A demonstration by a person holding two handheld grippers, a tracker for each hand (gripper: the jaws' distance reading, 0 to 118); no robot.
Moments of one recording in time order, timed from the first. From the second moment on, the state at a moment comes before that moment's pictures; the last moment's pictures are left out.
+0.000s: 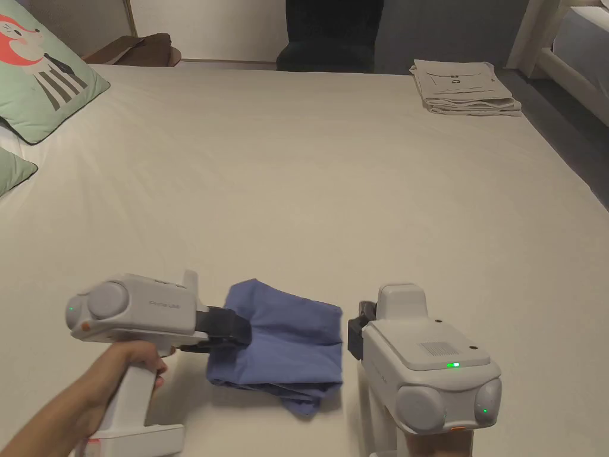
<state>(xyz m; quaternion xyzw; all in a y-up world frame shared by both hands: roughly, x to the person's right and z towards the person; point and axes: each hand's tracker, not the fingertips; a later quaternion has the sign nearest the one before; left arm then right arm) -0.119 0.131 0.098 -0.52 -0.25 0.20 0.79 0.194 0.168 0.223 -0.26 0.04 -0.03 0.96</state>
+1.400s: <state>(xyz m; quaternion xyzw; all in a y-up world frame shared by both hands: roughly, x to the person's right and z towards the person) -0.436 0.197 0.089 -0.42 0.09 0.10 0.90 0.055 0.232 0.152 -0.14 0.14 0.01 0.98</state>
